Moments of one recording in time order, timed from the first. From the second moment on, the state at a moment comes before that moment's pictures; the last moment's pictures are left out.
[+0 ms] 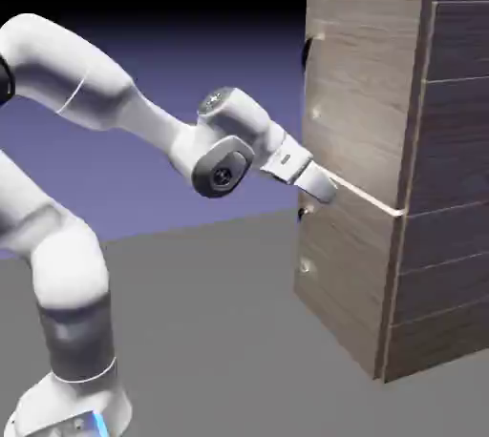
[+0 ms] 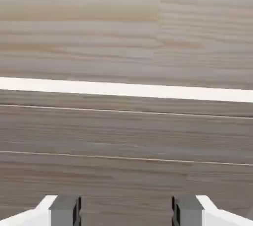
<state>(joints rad) -0.04 -0.61 0.06 -2.79 0.12 3.03 0.86</state>
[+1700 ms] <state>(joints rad) -1.04 -1.34 1.12 -2.33 2.16 2.84 2.87</state>
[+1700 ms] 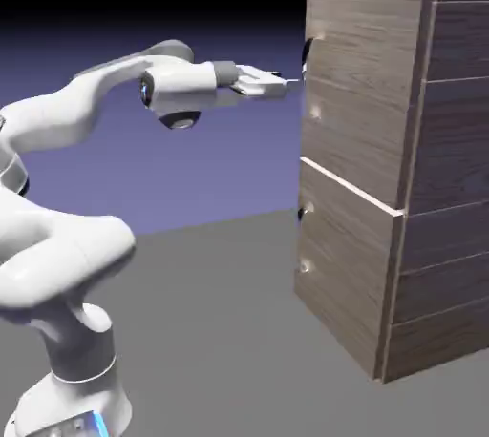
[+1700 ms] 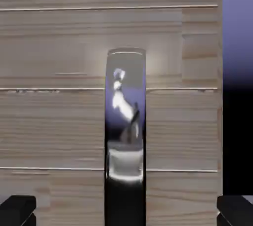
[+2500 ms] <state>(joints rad) -0.68 -1.39 0.48 -2.84 2.00 2.05 2.46</state>
